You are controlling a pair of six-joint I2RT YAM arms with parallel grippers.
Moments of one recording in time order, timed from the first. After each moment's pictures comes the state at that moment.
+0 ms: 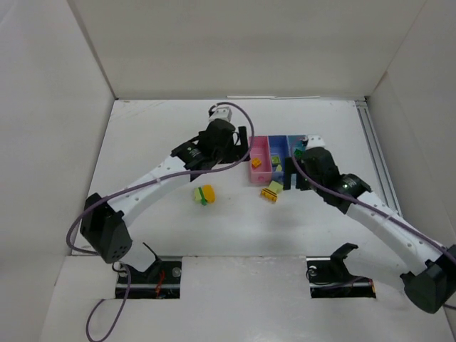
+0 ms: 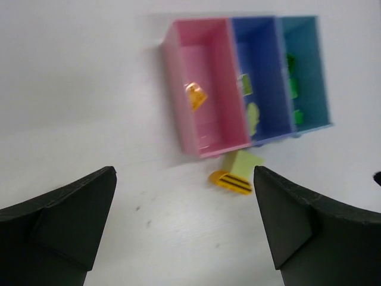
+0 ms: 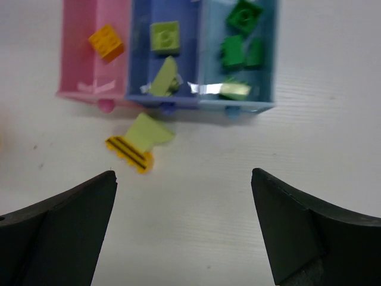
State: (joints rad) left arm -0.78 1.53 1.39 -0.47 -0.23 -0.61; right arm 0.51 1.00 0.89 -0.59 0.30 0.35
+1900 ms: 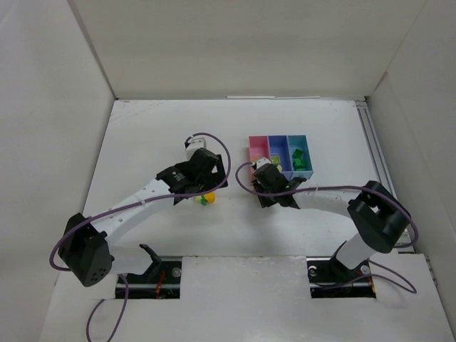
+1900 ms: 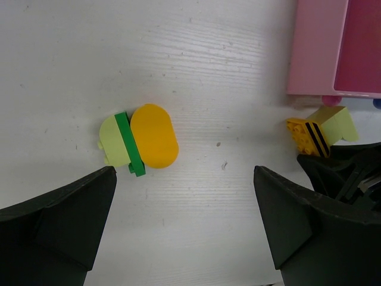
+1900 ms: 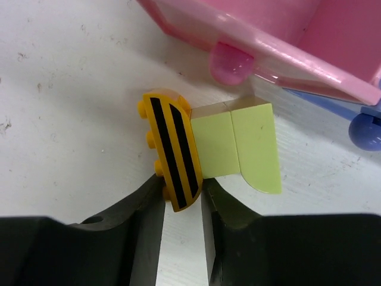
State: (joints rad) left arm -0.74 1.26 0.95 -0.59 -0.34 -0.79; right arm 0.79 1.58 0.81 -0.21 0.21 0.28
